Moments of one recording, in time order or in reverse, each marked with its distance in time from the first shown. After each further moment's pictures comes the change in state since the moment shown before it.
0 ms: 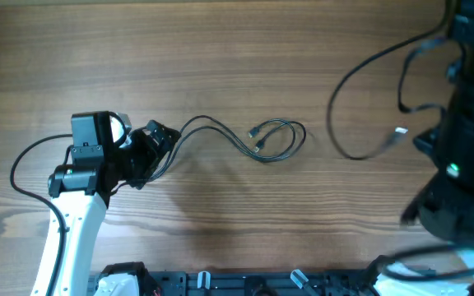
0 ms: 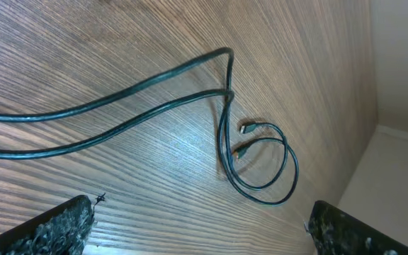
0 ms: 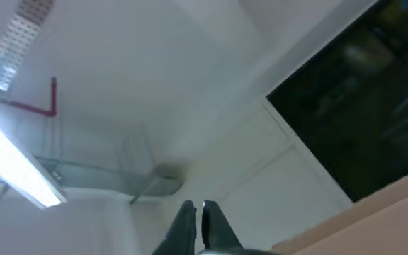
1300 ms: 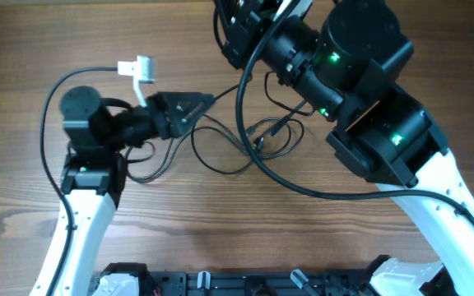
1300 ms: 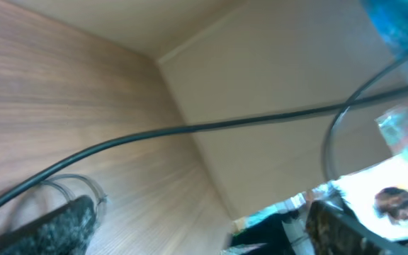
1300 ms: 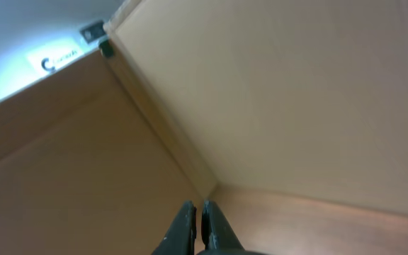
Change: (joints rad) left arm -0.123 0.009 -0.005 0.887 0.566 -0.013; right arm 0.000 0.189 0.013 -0.869 -0.444 0.415
